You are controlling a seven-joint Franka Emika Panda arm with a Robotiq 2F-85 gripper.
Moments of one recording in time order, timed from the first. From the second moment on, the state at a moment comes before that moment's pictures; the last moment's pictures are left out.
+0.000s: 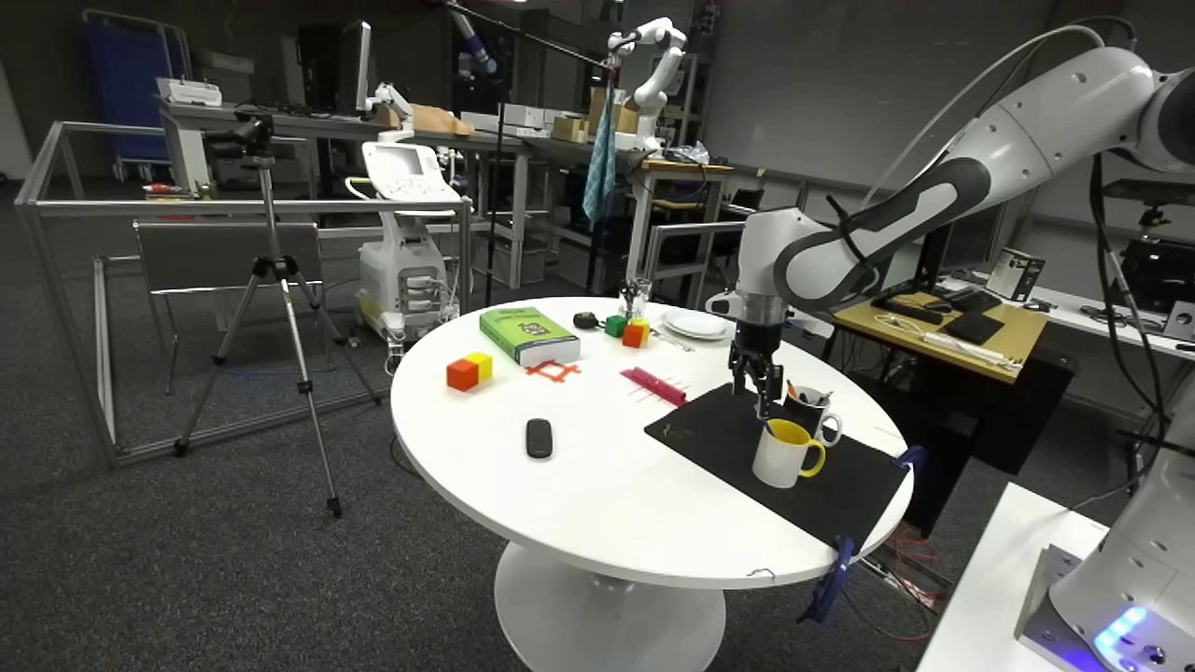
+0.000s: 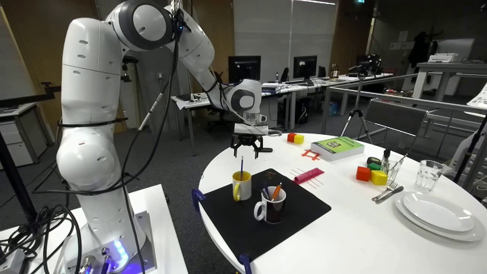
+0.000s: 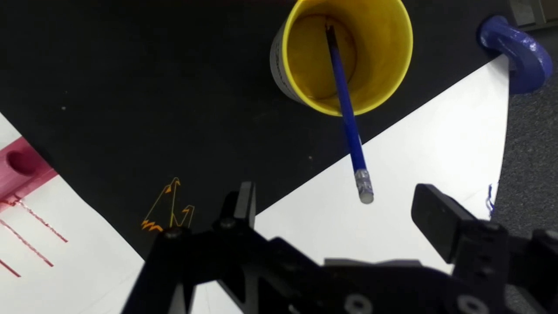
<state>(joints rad) 0.12 0.29 0.11 -2.13 -0.06 2.29 -0.80</state>
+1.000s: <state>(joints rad) 0.12 0.30 0.13 -2.08 -0.07 2.15 -0.79</state>
